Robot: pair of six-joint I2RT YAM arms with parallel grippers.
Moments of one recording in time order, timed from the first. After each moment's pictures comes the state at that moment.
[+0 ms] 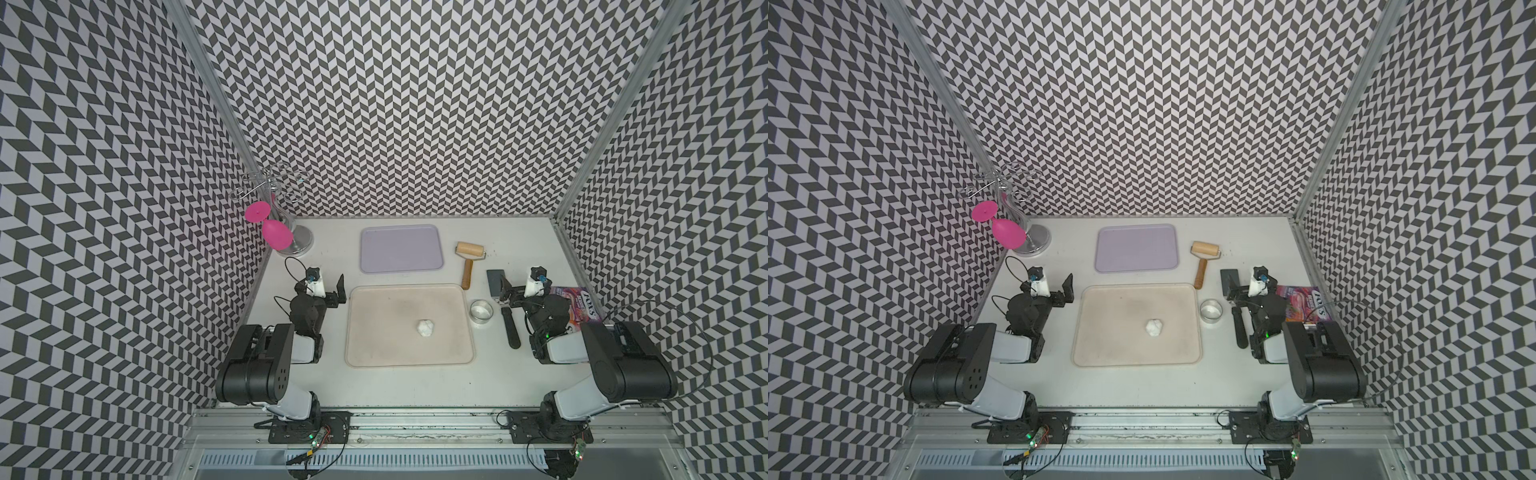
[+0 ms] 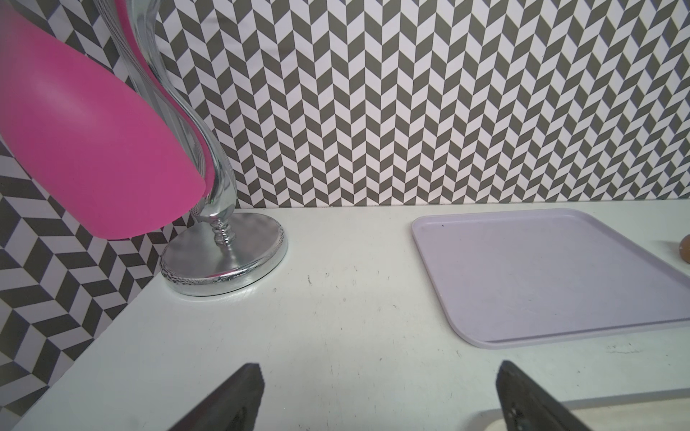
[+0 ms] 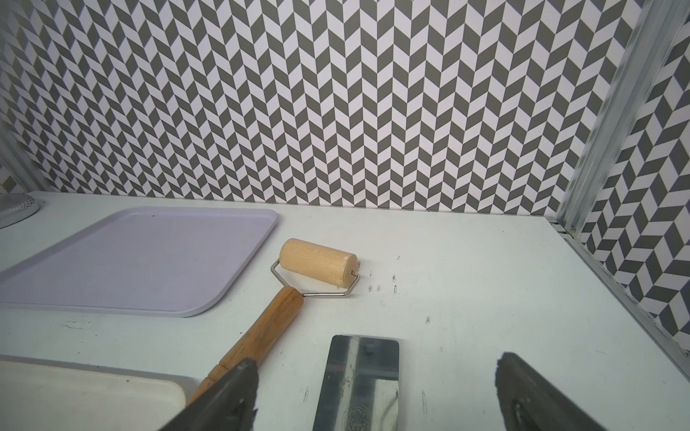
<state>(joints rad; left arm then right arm) 0.01 1.50 0.28 1.10 0.08 0.01 0.01 1.53 0.25 1.20 -0.11 0.00</state>
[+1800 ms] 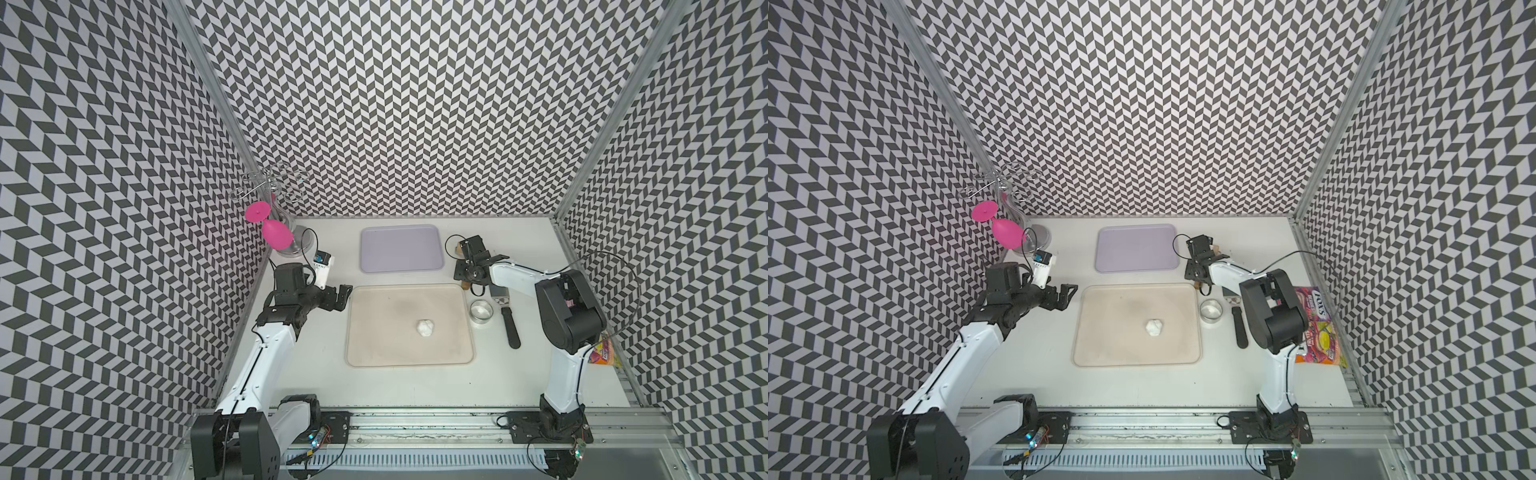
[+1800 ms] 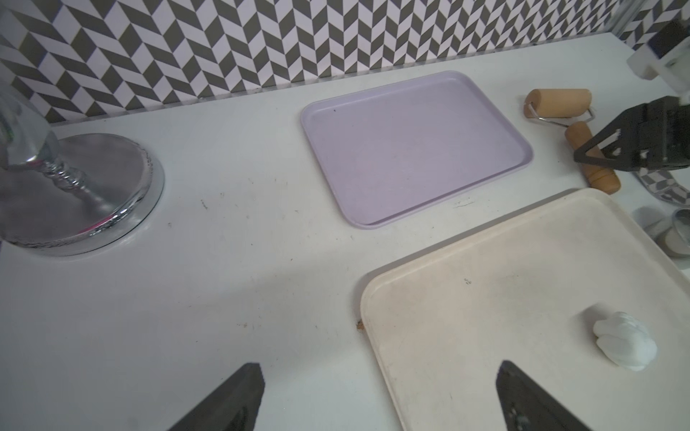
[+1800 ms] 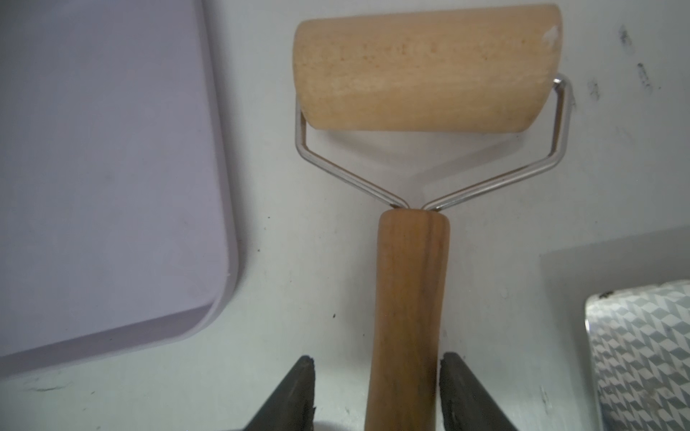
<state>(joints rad) 0.05 1.08 0.73 -0.32 0.42 0.22 0.38 1.99 1.29 -0.31 0.17 0.55</state>
